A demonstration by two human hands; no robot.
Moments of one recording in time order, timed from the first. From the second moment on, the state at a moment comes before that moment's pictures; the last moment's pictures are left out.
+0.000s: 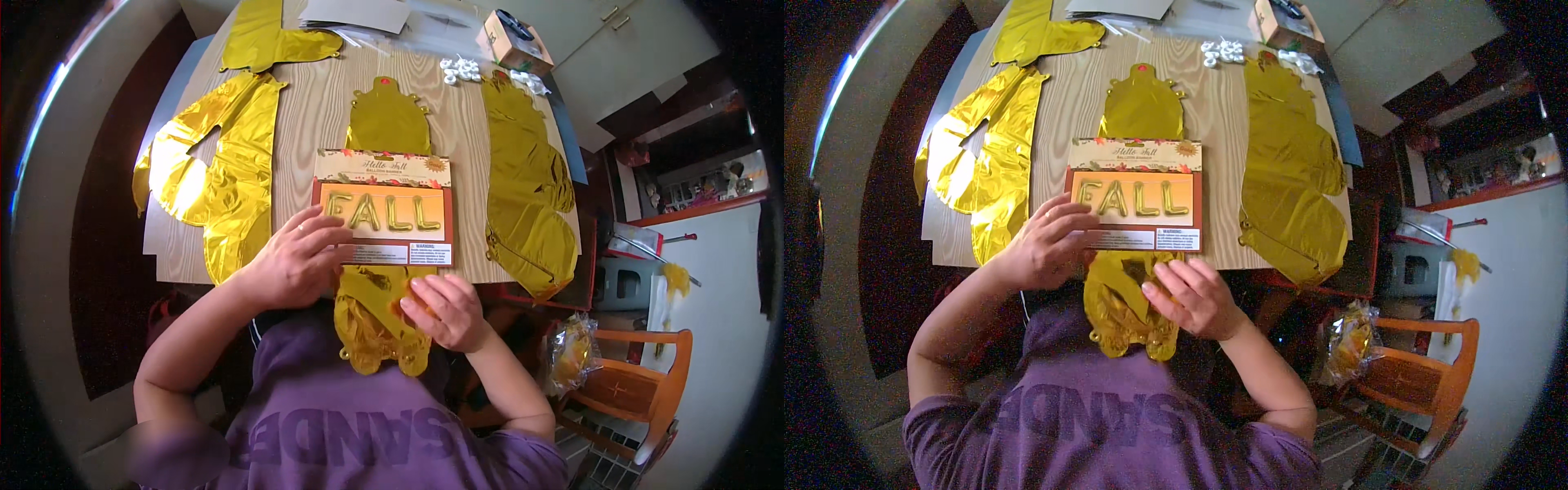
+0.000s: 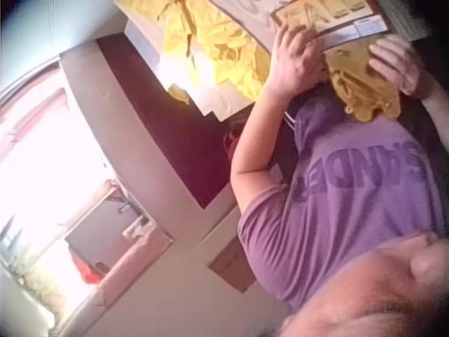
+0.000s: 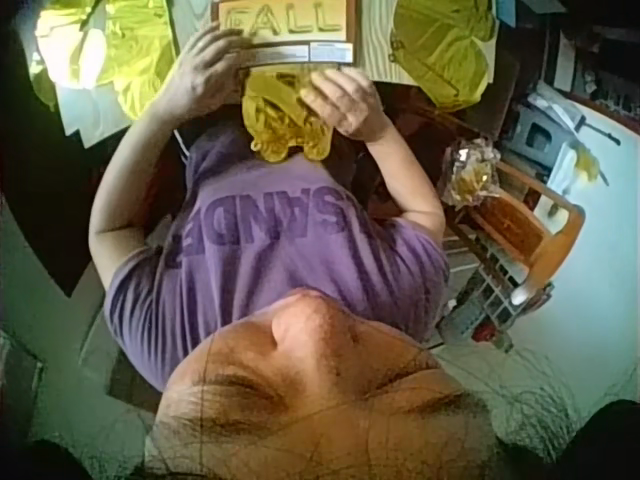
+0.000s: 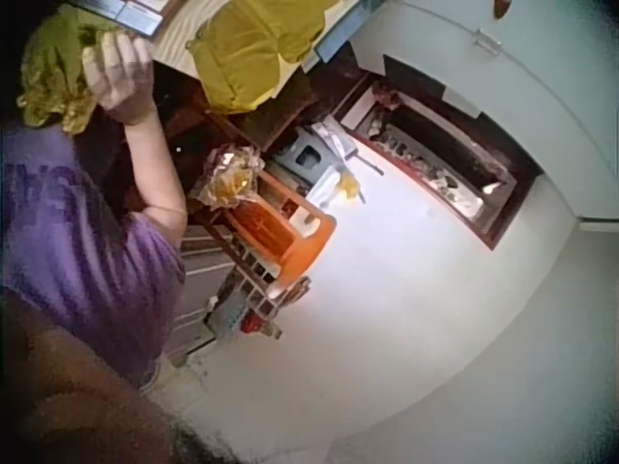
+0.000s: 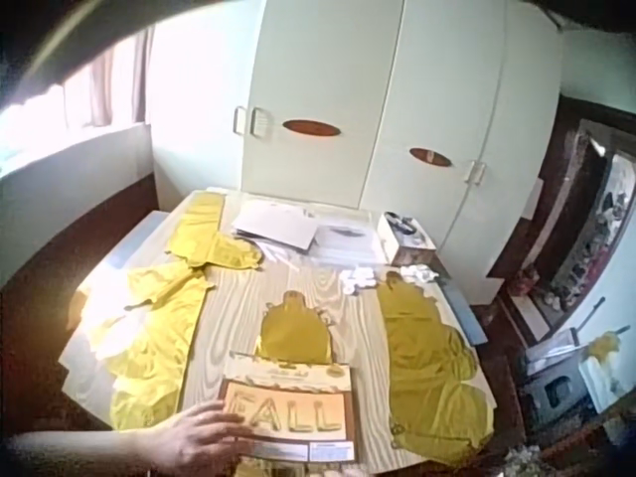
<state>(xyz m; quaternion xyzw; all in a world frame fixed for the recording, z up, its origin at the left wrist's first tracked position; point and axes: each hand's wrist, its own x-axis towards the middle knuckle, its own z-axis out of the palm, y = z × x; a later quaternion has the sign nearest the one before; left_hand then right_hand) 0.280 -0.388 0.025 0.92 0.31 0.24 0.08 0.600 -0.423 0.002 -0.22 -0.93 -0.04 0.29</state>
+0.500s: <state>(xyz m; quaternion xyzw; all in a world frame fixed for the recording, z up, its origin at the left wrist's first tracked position) 0.291 -0.420 0.009 0.88 0.39 0.25 0.11 0.602 -0.393 0.004 -0.30 -0.91 0.03 0.30</state>
